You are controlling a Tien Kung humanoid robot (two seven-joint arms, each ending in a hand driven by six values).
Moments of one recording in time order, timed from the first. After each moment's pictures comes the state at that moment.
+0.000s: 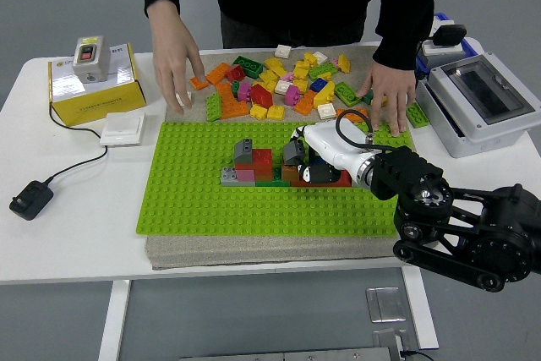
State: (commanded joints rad) left arm -0.07 0.21 -1.24 -0.18 1.47 -0.10 0.43; right arm 0.80 -0.31 0.31 1.40 -1.85 -0.09 -0.48
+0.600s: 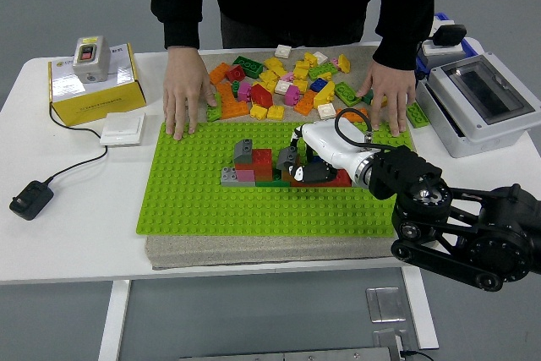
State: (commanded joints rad) left arm -0.07 0.21 -1.24 -0.18 1.46 -0.10 0.42; right arm 0.80 -0.30 0.30 1.40 -1.83 -0.10 -0.48
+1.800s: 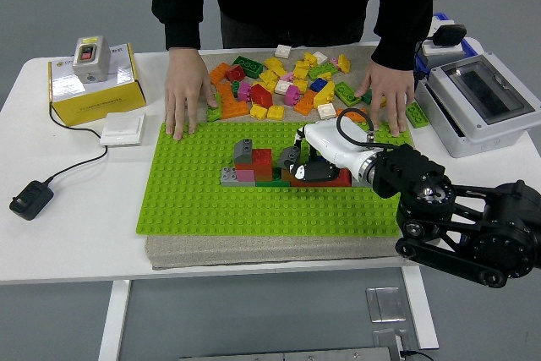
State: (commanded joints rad) left arm -0.07 0.21 -1.23 -0.18 1.42 -0.08 0.37; right arm 0.83 -0.33 0.27 1.39 -1.82 -0.11 -0.46
